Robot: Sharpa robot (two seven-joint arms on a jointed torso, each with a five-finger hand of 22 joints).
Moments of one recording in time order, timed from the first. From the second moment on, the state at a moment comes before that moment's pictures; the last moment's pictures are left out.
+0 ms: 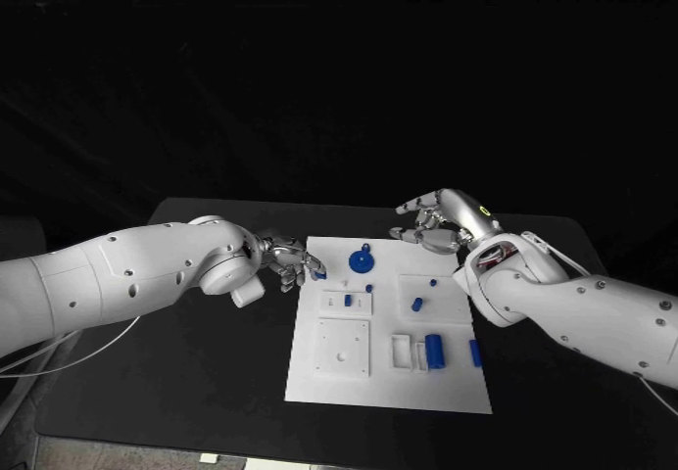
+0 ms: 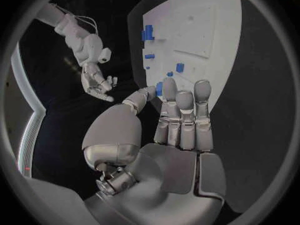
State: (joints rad) left arm 1.36 -0.71 -0.24 1.29 -0.60 0.01 -0.26; left_hand 0.96 0.00 0.49 -0.14 0.54 1.09 0.06 0.31 0.82 1.28 -0.06 0.73 0.49 1.19 -0.10 1.22 0.63 0.05 1.07 -0.12 0.94 0.95; right arm 1.15 -0.74 0.01 1.46 -1.33 -0.68 -0.07; right_hand 1.22 -0.13 0.13 -0.06 0.38 1.06 0.10 0.07 0.06 1.25 -0.01 0.74 0.76 1.28 -0.05 0.80 0.99 0.07 1.36 -0.07 0.18 1.15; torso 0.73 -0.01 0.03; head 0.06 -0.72
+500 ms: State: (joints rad) left arm 1.36 -0.52 -0.24 1.16 -0.88 -0.02 -0.48; left_hand 0.94 -0.04 0.53 -0.12 0.54 1.13 0.05 0.27 0.88 1.32 -0.07 0.70 0.54 1.22 -0.11 1.20 0.67 0.05 1.11 -0.13 0.87 1.06; right arm 1.17 -0.70 0.03 1.34 -1.17 -0.68 0.03; right_hand 1.21 -0.12 0.13 -0.09 0.42 1.06 0.10 0.07 0.06 1.25 -0.01 0.74 0.76 1.27 -0.05 0.80 0.98 0.07 1.36 -0.07 0.18 1.16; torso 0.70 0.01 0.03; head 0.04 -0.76
